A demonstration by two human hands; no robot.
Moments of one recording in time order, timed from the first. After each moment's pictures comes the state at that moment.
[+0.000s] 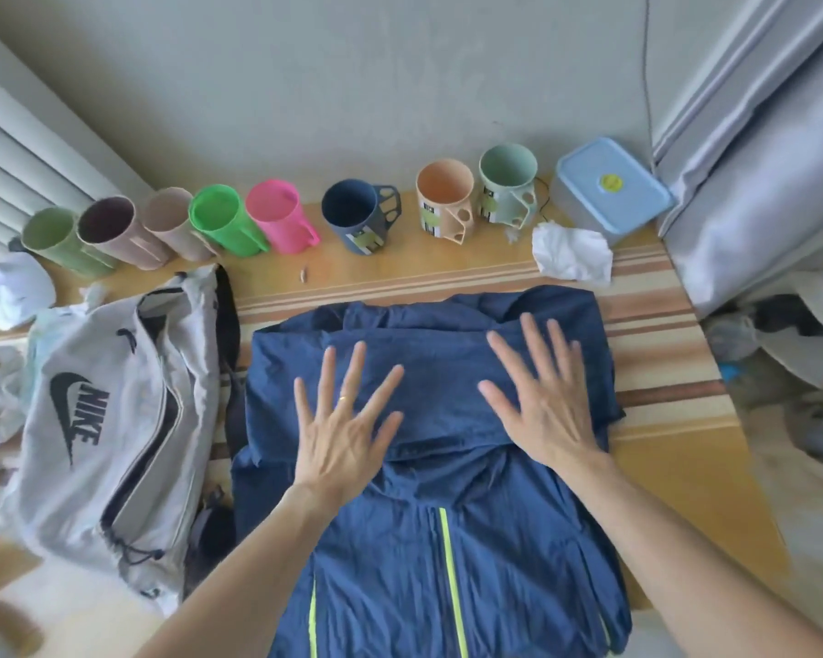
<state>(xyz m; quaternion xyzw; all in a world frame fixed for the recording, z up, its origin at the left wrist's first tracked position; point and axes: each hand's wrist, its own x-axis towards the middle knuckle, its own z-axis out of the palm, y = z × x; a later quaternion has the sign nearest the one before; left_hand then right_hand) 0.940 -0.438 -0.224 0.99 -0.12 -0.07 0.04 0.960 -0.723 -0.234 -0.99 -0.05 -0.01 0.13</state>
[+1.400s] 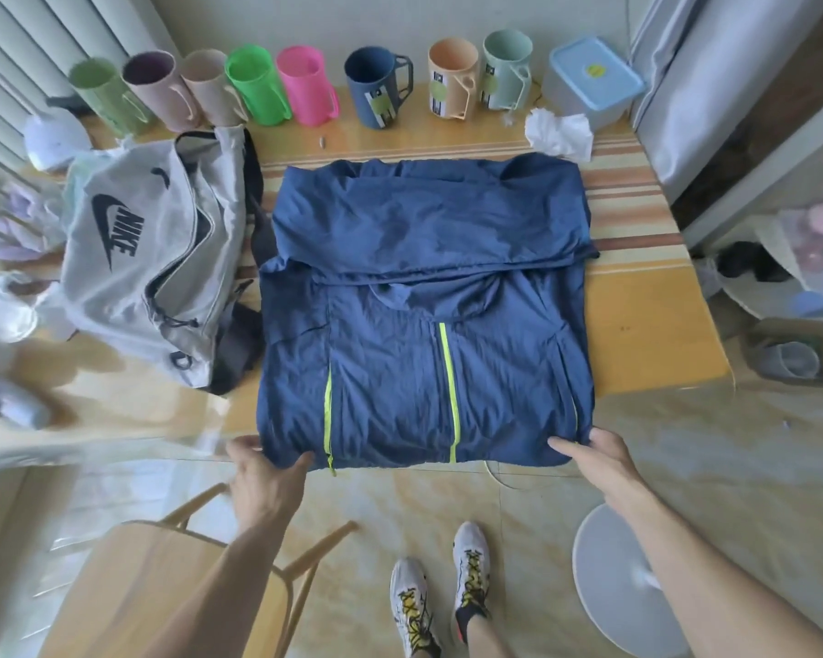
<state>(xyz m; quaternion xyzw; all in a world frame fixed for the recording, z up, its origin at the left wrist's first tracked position) 0.627 -0.359 -0.261 0.82 0.41 -0.11 0.38 0.642 -0.761 -0.277 -0.75 0.38 0.20 0.50</state>
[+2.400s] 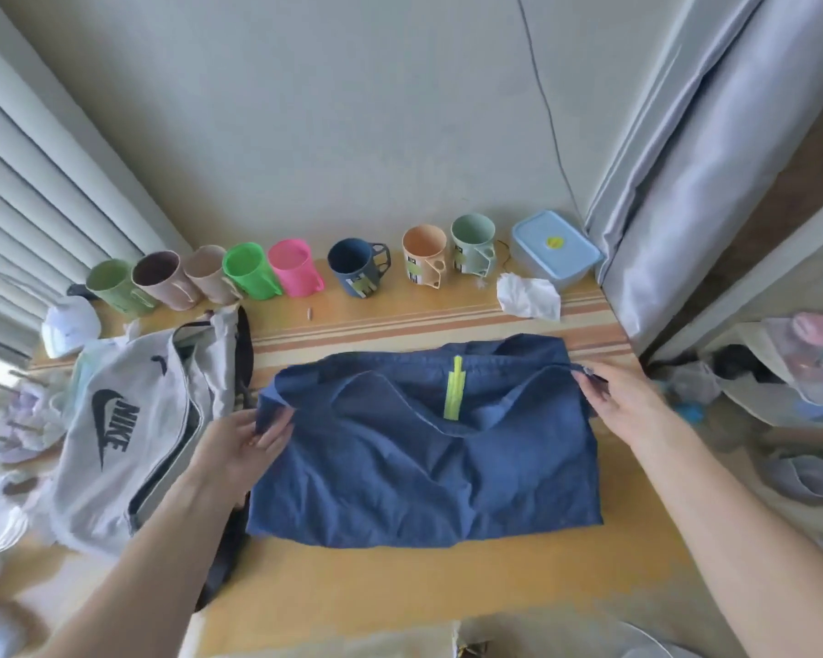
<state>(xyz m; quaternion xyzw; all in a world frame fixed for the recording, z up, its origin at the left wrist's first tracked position) 0.922 -0.375 -0.108 0.38 0.47 -0.10 0.79 0.952 -0.826 -0.133 -0.46 0.44 0.02 0.77</state>
